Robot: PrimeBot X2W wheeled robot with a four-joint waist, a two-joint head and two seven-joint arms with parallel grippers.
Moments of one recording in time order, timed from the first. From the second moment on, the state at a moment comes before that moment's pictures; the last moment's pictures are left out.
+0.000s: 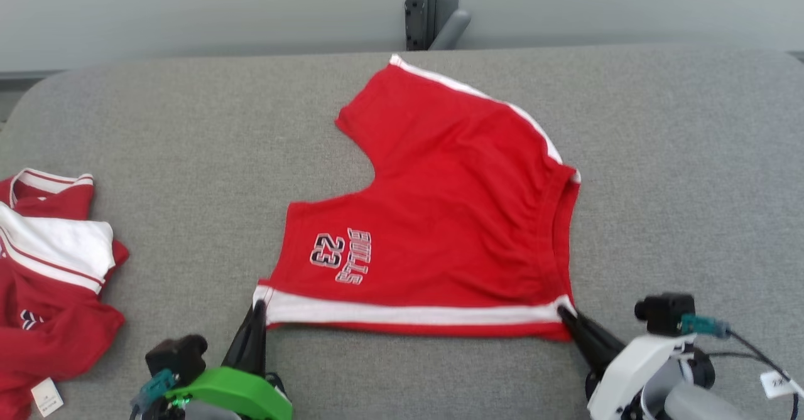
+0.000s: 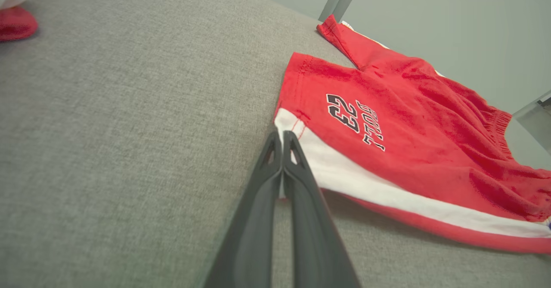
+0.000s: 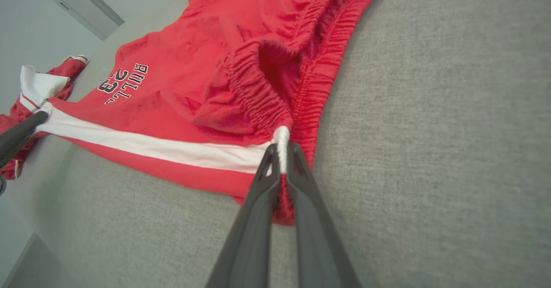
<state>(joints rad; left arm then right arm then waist) -0.16 0.08 -0.21 0.56 -0.55 -0.13 -0.26 -0.34 -0.45 0.81 0.52 1.01 0.13 -0.26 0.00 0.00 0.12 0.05</state>
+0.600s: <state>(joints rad) 0.09 0.09 -0.13 0.41 -0.54 -0.13 -0.26 -0.05 -0.43 0.70 0.33 0.98 0.13 -0.26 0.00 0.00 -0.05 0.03</state>
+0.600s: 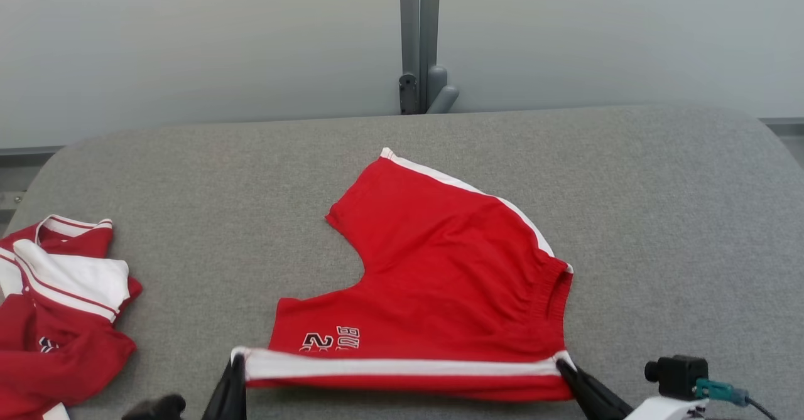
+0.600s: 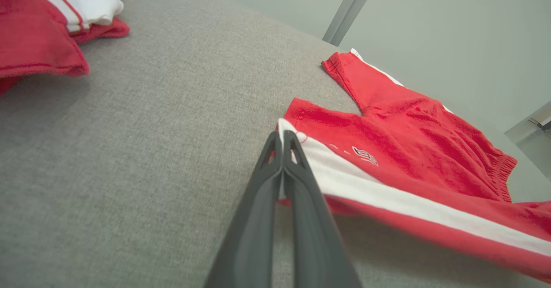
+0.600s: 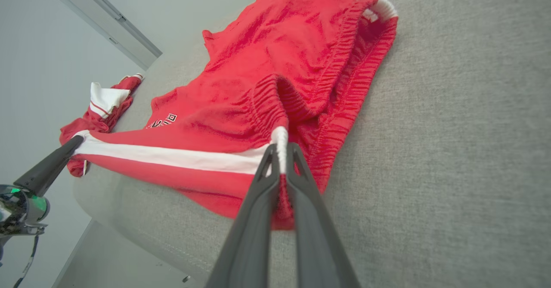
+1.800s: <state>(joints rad) -1.07 0.17 -0.41 1.06 -0.32 -0.10 -0.26 -0.39 -0.07 0.31 0.30 0.92 0.13 -0.26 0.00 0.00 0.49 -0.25</state>
